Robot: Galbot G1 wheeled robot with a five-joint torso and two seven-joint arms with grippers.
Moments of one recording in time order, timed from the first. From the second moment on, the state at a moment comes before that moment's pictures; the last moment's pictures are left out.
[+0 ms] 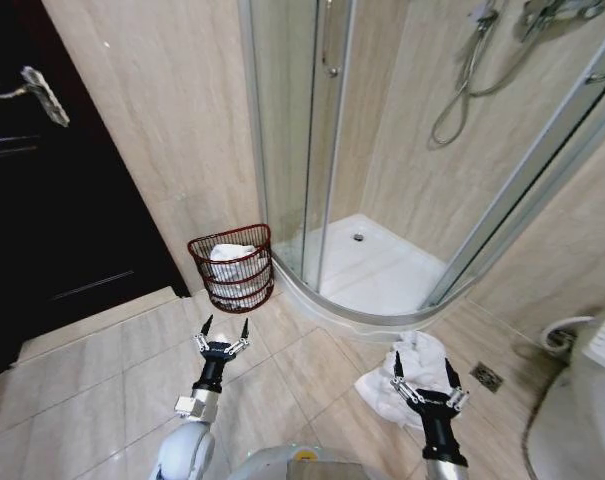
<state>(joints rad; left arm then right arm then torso) 1.67 -1.39 -0.53 -1.93 -0.15 -0.44 0.03 -2.04 1.59 0.59 2.17 -0.04 0.51 0.12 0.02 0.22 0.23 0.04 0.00</state>
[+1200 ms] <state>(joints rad) 1.66 -1.38 -0.51 -1.91 -0.15 -0.45 0.04 -2.03 1.60 0.60 2.13 -0.02 0.49 0.14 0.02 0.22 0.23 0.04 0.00</state>
